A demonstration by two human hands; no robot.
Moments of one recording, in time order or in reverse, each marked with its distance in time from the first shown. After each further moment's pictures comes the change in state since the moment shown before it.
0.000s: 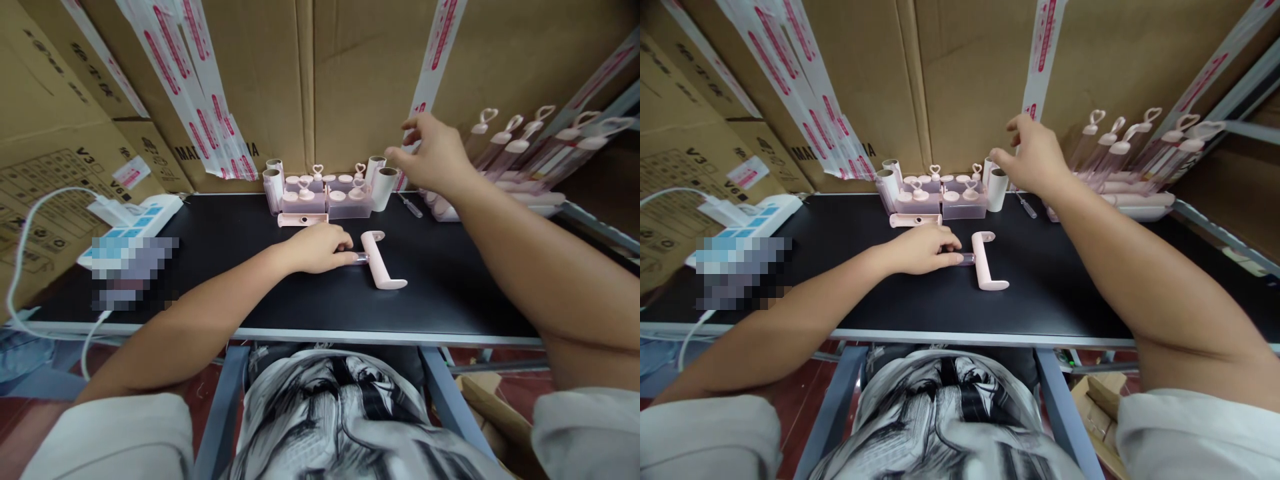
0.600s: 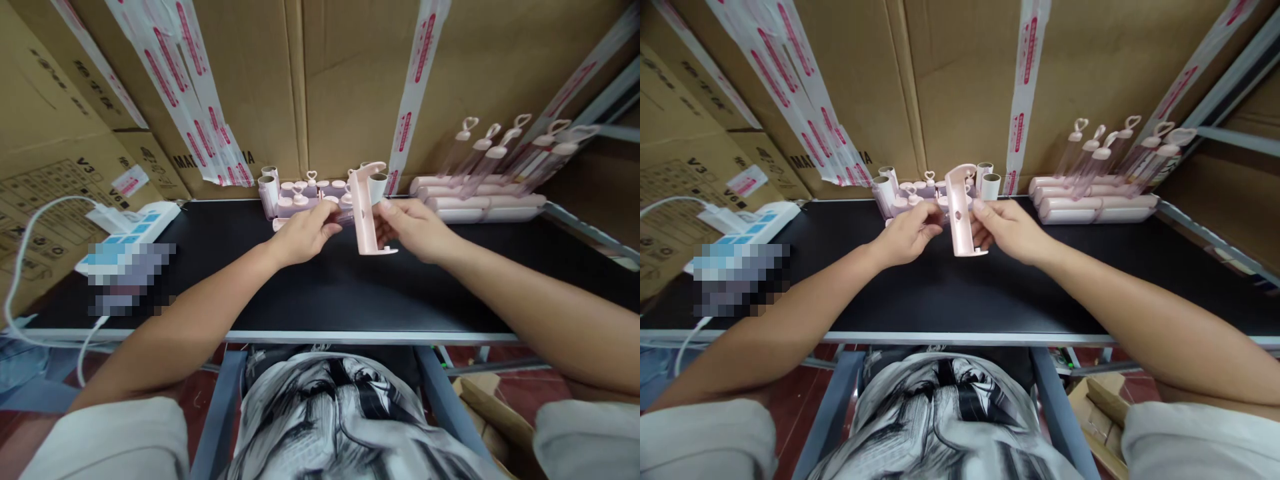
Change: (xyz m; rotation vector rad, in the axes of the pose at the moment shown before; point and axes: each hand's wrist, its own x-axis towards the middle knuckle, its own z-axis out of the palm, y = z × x) left_hand -0.006 -0.016 -0.007 -0.033 0.388 0.051; right_hand -0.109 -0.037 -0.007 0.872 -0.486 0.164
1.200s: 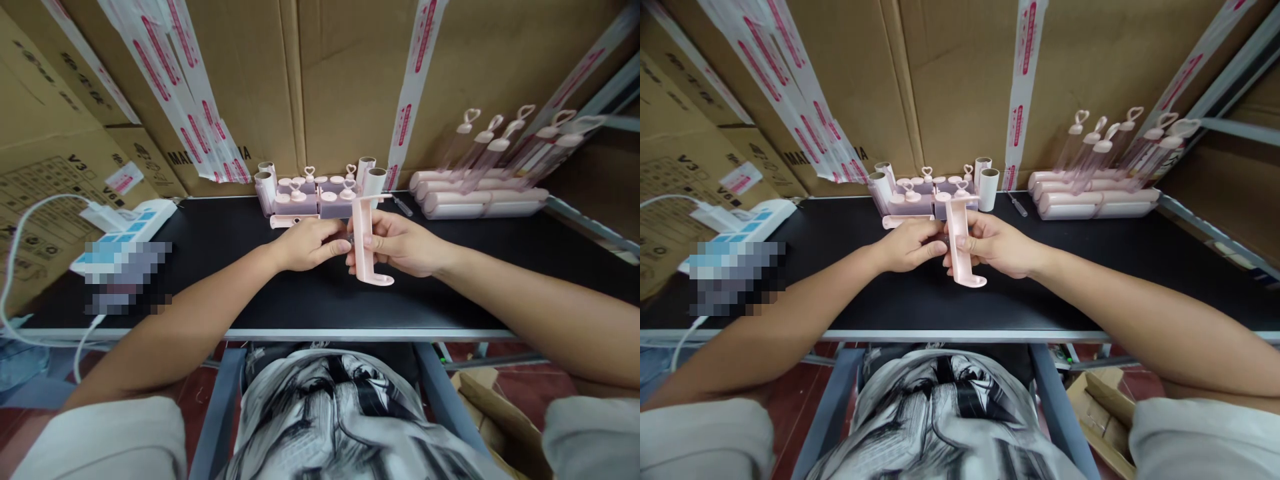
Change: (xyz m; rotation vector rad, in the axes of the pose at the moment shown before) left_hand 0.001 0.007 0.004 -0.104 -0.186 0.135; right_hand -0.016 0.004 0.019 0.475 -0.350 0.225
